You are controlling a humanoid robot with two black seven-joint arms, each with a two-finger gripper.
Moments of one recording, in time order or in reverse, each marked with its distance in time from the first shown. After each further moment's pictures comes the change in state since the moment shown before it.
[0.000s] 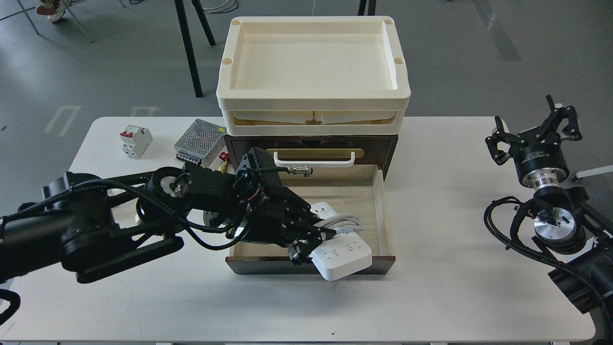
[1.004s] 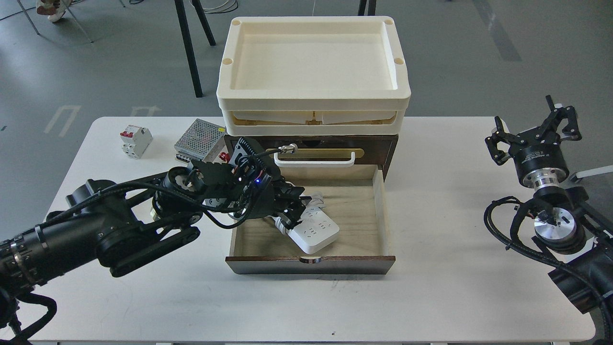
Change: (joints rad) left arm 0.054 -0.094 -0.053 0.173 0.038 0.000 0.149; right arm 0.000 0.000 -0.002 0.001 0.000 0.000 0.000
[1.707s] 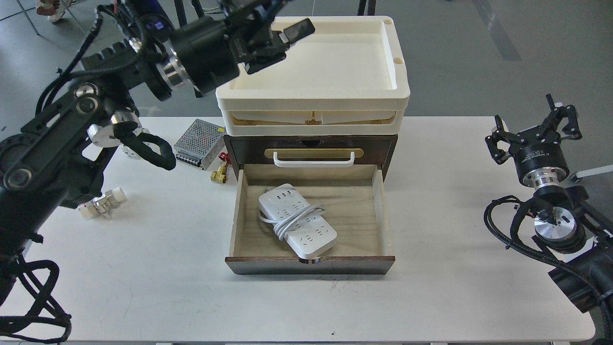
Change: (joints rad) left arm 0.027 0.035 -0.701 0.006 -1.585 0.000 0.005; right arm 0.004 0.001 0.006 0.000 0.000 0.003 0.000
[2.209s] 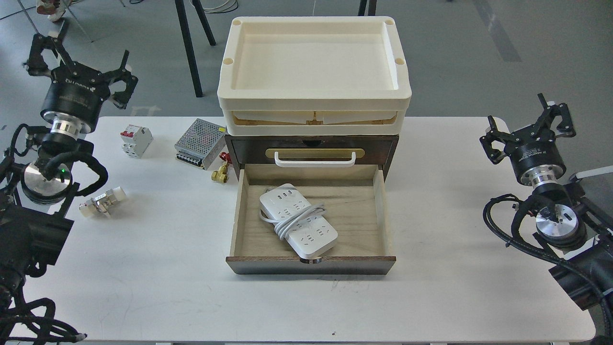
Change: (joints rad) left arm 0.215 -0.049 -0.173 0.626 -0.646 0.000 -0.007; right arm 0.006 0.000 0.009 -0.003 0.005 0.016 -0.073
